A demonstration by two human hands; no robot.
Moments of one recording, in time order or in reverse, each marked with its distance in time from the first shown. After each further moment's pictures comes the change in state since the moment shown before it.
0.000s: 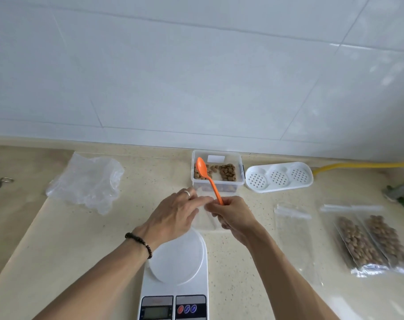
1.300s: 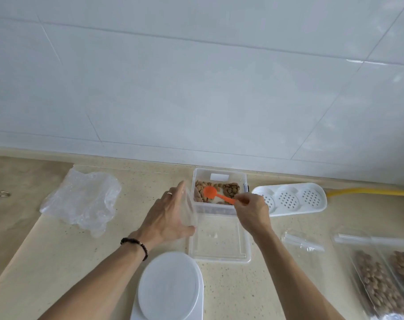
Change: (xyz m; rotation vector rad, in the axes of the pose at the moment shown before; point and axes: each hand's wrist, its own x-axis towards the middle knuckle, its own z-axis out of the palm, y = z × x) left_hand 0.048 -0.043 0.003 -0.054 -0.045 -0.401; right_hand 0.071 -0.029 -0.044 -0.407 0.356 -0.114
